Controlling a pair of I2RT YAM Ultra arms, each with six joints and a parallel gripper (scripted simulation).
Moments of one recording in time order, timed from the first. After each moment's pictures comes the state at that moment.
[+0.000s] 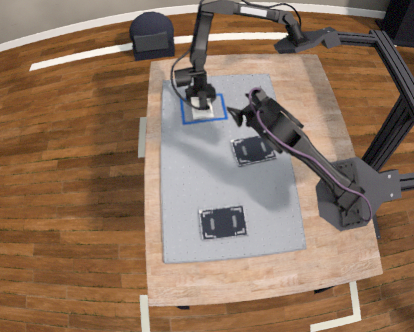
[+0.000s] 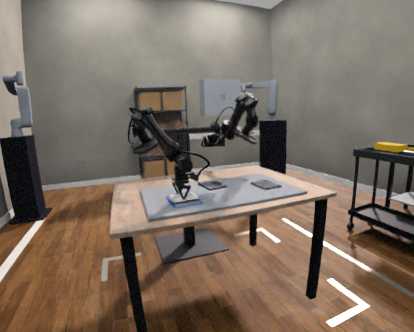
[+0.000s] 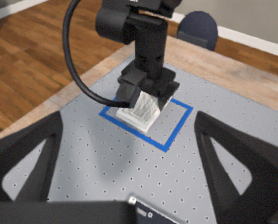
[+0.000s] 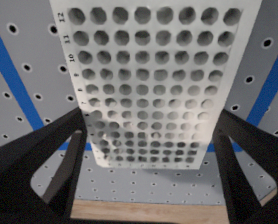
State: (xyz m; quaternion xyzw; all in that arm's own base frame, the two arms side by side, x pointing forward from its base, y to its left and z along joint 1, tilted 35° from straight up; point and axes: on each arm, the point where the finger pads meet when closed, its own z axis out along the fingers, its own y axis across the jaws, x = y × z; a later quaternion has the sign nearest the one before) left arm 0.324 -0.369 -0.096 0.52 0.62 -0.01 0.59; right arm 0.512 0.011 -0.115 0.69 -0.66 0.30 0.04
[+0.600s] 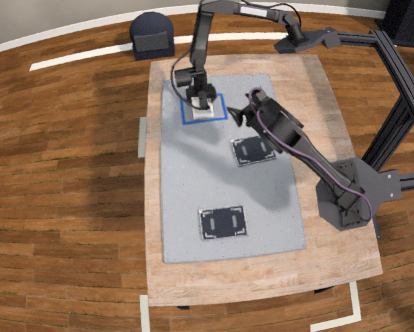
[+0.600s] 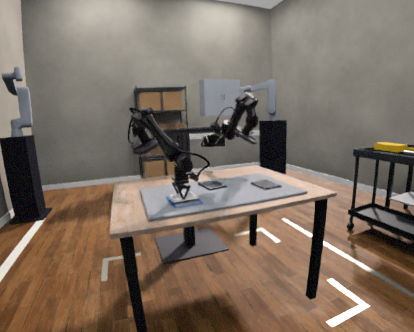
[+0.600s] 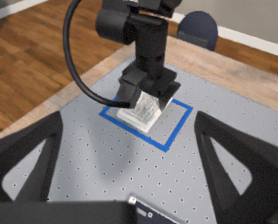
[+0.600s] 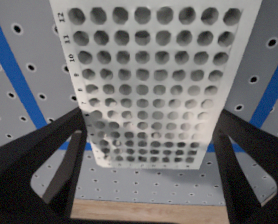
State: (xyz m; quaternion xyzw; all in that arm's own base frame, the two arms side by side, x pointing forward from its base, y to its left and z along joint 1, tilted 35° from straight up) left arm 0.324 -0.369 -0.096 0.52 0.62 -0.01 0.59; right arm 0.510 0.011 -0.116 0.68 -0.66 0.30 0.04
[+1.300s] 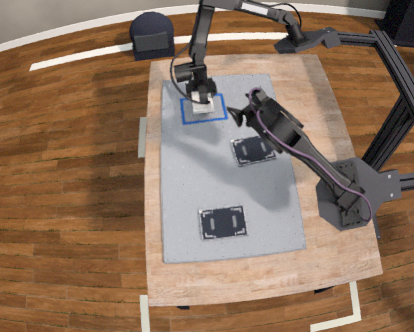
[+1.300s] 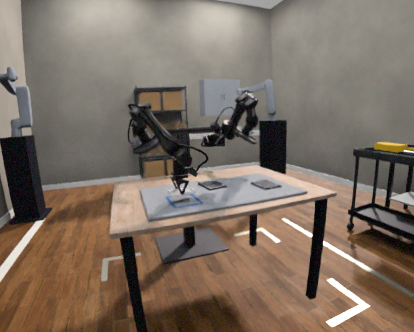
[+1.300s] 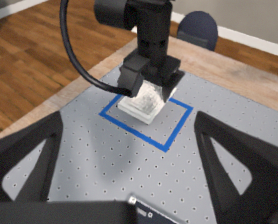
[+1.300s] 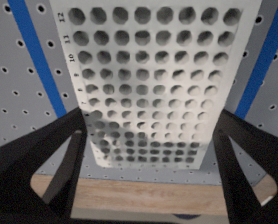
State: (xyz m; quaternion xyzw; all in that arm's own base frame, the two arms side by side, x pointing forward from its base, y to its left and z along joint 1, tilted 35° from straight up) left arm 0.324 -0.369 -0.096 0.52 0.62 -0.01 0.59; right arm 0.497 0.019 -0.091 0.68 -0.67 0.30 0.05
